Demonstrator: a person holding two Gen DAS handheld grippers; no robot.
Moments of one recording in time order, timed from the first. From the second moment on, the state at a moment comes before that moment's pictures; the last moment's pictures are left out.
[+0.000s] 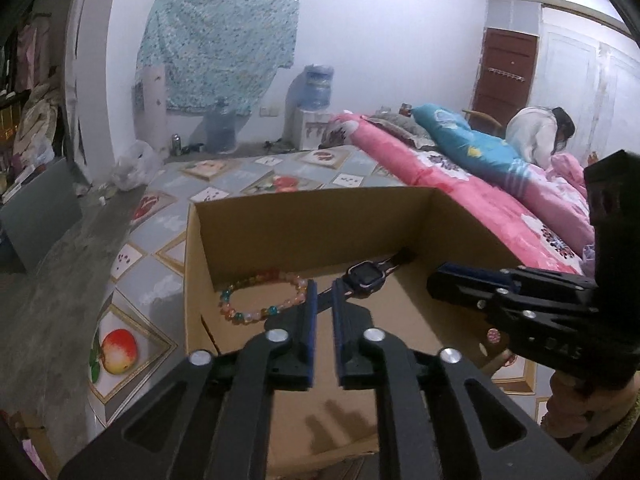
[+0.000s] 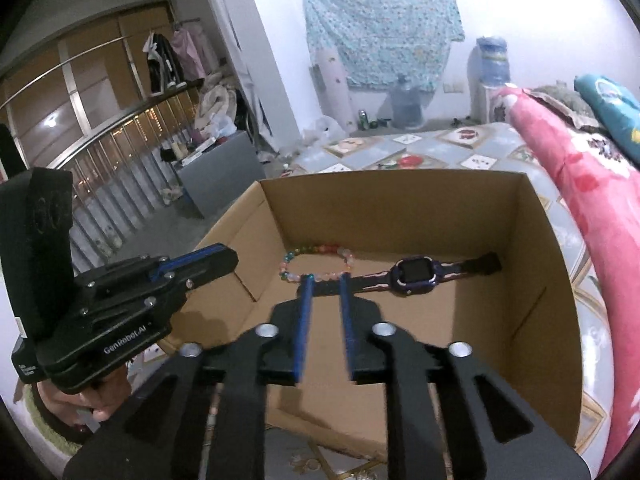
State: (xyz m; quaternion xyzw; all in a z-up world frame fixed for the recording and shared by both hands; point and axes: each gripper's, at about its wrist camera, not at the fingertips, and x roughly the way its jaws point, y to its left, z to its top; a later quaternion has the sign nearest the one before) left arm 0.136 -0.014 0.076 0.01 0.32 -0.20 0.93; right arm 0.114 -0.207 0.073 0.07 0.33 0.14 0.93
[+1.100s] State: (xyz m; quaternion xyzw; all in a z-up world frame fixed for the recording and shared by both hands) left arm 0.009 -0.022 0.017 0.01 0.35 -0.29 0.89; right arm 0.003 -0.253 0.016 0.14 0.37 0.17 0.90
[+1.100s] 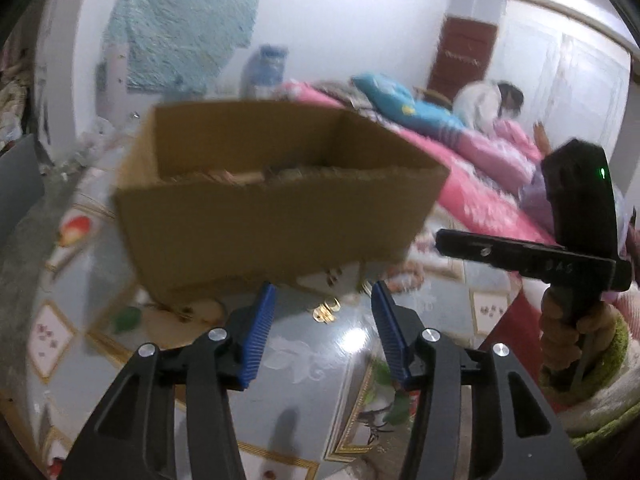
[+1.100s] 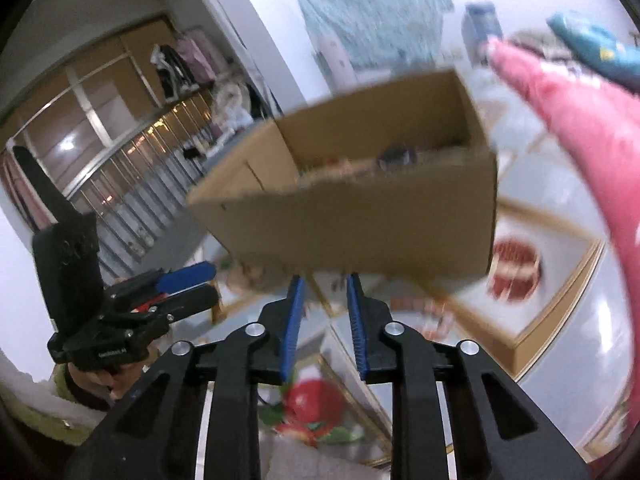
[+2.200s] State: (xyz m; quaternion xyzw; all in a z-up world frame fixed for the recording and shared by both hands) left arm 0.037 -0.088 -0.033 0.17 0.38 -0.31 0.86; right arm 0.020 -0.241 -0.017 0.15 0.40 0.19 0.88
